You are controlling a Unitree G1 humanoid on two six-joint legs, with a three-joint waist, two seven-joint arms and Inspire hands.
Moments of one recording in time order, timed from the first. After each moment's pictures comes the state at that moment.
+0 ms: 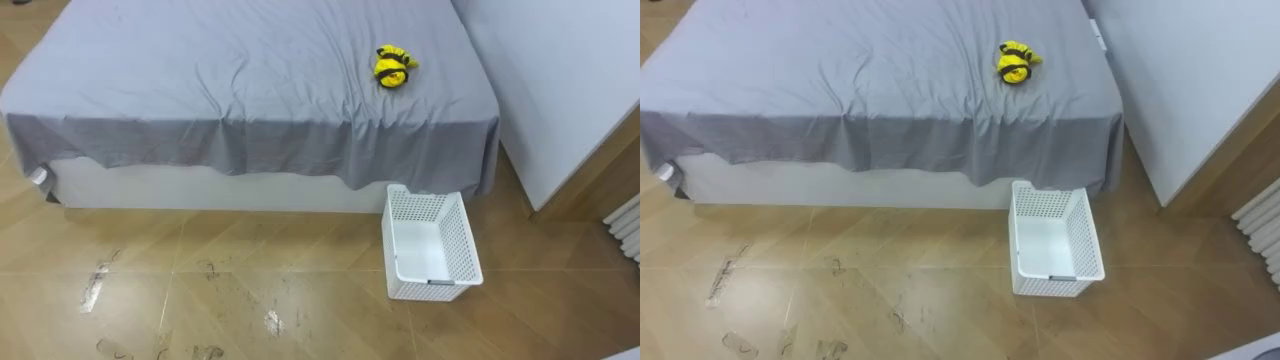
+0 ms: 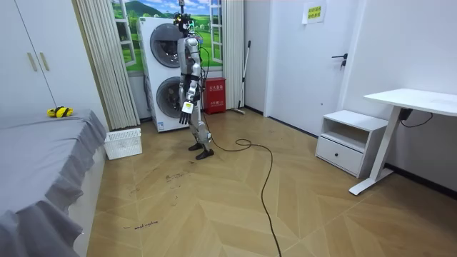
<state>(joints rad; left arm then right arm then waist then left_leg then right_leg) 0.13 0.14 -0.06 1.09 0.19 -0.05 0.24 0.10 -0.17 0.17 1.32 0.82 0.01 0.22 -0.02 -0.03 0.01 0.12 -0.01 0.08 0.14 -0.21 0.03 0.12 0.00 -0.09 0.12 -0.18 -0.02</state>
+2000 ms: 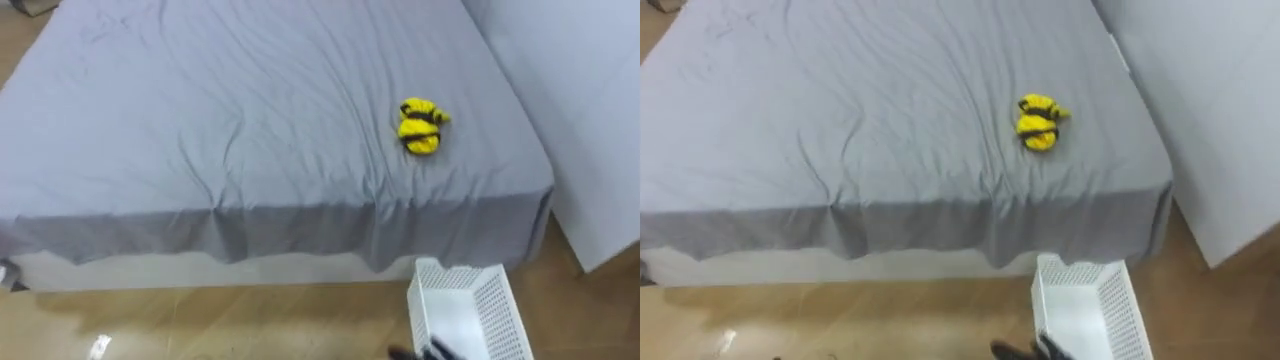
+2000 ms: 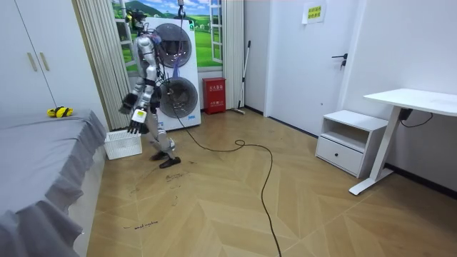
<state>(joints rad) 0.12 0.16 -0.13 1.04 -0.12 -0.16 0.15 0.07 -0.21 0.13 0.89 0.77 -0.04 0.22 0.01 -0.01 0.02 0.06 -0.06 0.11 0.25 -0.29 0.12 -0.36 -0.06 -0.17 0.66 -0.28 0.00</state>
